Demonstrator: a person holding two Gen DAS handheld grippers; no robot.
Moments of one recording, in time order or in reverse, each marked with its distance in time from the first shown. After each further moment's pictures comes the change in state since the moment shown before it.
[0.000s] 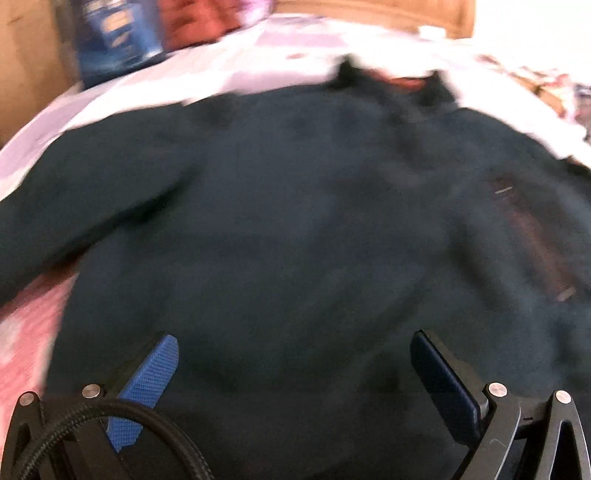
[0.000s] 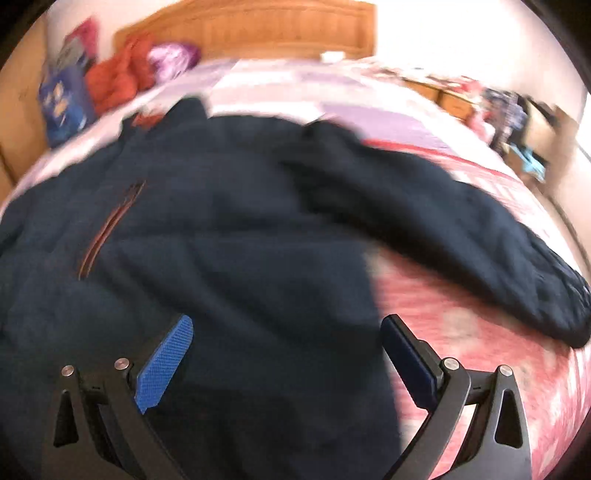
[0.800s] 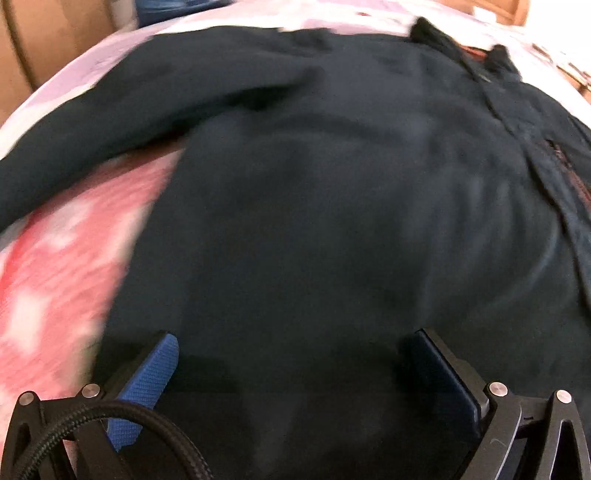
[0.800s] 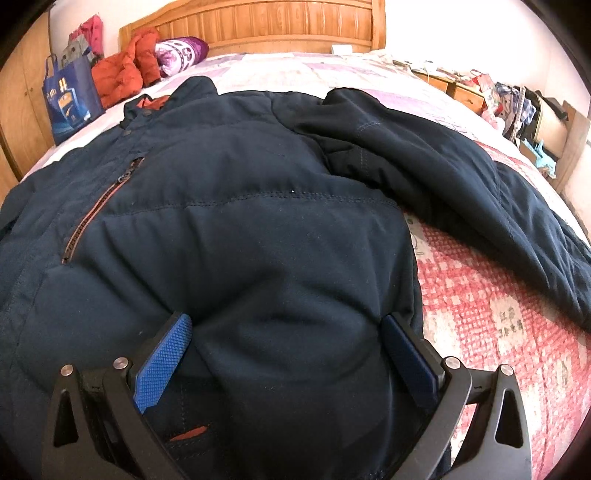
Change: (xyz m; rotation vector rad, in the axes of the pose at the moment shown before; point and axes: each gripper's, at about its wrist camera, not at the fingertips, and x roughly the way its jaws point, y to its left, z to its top) left arm -0.030 0.086 -0.068 -0.120 0.126 0.153; right arm 0.024 0.000 -0.014 0.036 -0.025 0.056
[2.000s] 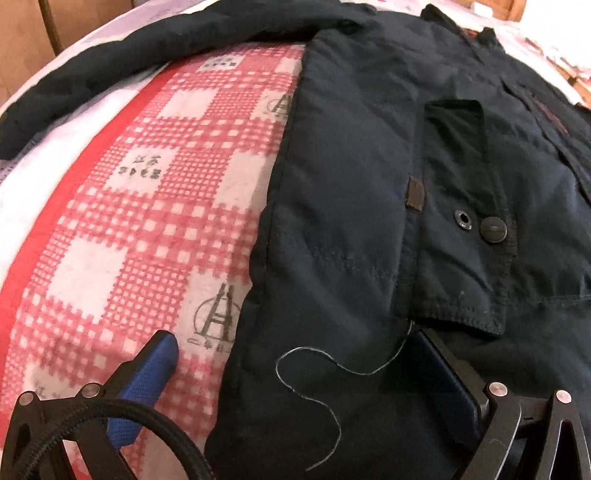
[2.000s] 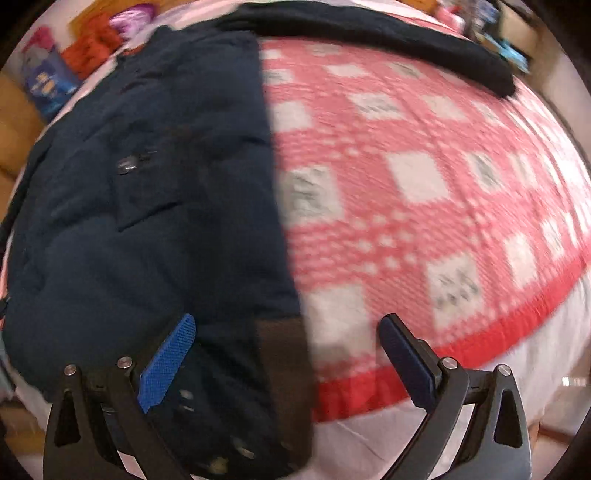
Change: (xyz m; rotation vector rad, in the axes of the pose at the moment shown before) left arm -0.068 0.079 -0.141 -0.028 0.048 -0.069; right arm -0.191 -0.055 -0.219 0.171 0.318 0.042
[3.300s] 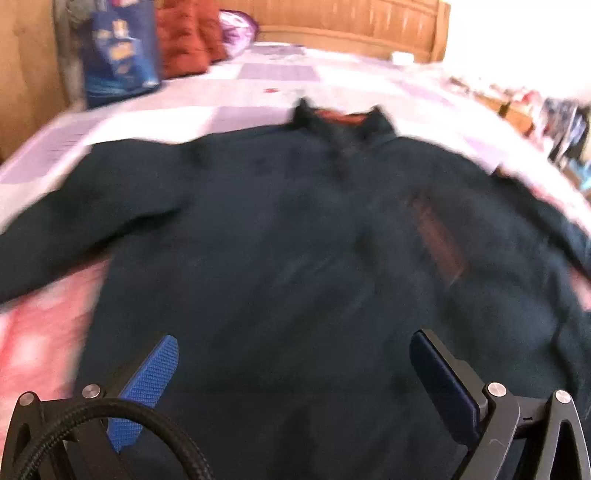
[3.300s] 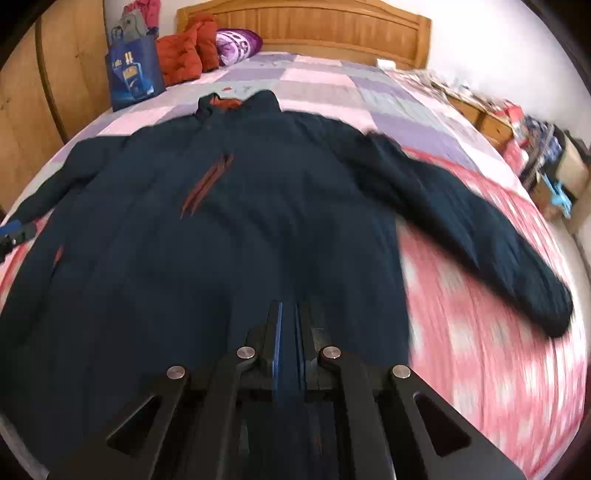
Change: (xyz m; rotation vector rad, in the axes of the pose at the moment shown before) left arm -0.016 -0.190 0.160 0.122 -0.236 -0.147; right arm 0.014 0.128 0.216 -0.353 -0.289 0.009
